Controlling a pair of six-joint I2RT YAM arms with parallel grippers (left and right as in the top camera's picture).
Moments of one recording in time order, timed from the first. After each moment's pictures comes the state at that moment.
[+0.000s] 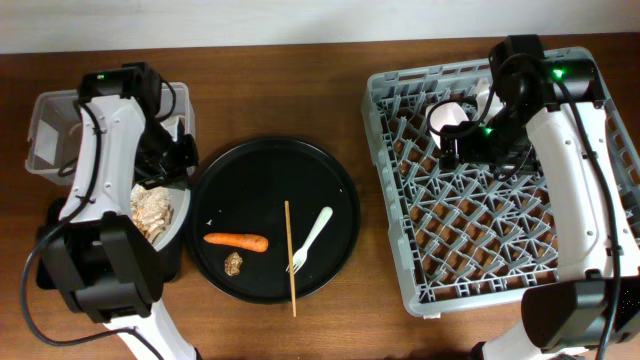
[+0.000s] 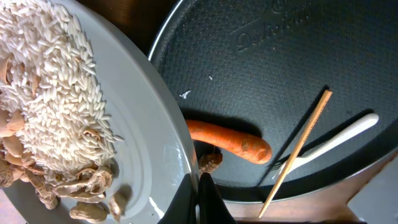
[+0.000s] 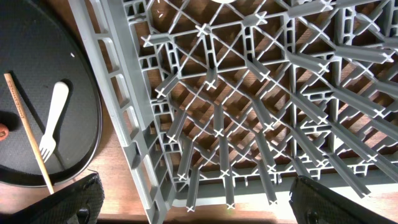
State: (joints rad) left arm 0.09 2.00 1.83 -1.55 0.14 -0.15; right arm 0.03 1.75 1.85 -1.58 -0.09 0.11
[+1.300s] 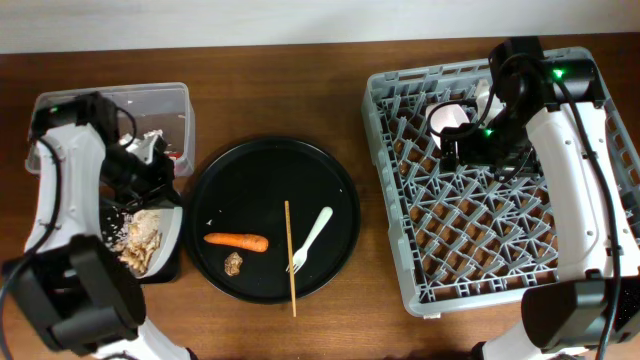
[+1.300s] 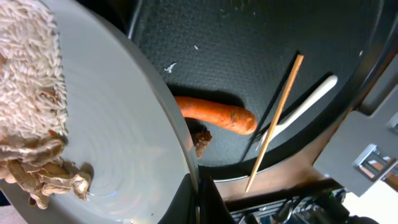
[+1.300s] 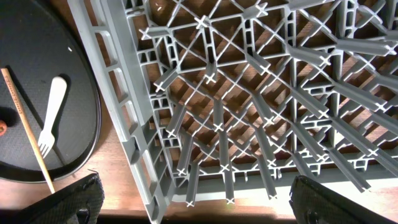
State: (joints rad) left arm 0.26 1.87 1.62 -1.50 0.35 0.04; right arm 0.03 1.75 1.85 -1.60 -0.09 0.10
